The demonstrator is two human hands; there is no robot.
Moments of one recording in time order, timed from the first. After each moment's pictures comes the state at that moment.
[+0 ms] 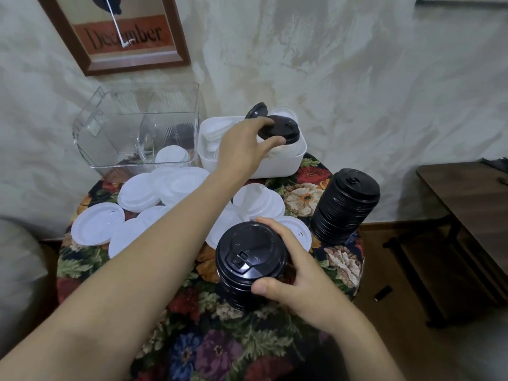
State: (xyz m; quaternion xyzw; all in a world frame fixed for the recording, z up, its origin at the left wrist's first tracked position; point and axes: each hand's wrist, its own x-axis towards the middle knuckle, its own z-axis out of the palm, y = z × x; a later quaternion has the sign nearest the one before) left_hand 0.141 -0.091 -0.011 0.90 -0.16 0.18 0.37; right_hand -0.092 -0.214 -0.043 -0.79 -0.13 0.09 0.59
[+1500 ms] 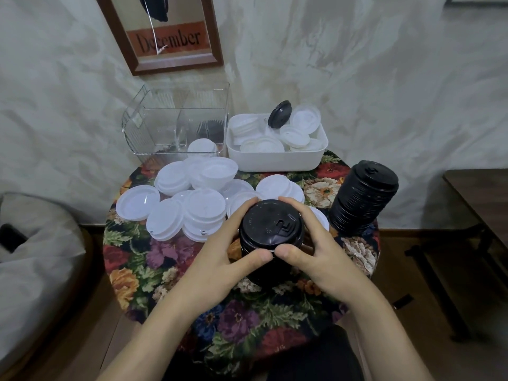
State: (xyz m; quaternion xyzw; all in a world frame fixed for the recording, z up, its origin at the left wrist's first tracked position) left_hand -0.101 0.002 -0.040 0.80 -0.17 -0.06 0.57; right_hand -0.091 -0.215 -0.046 -0.78 -0.15 0.08 0.60
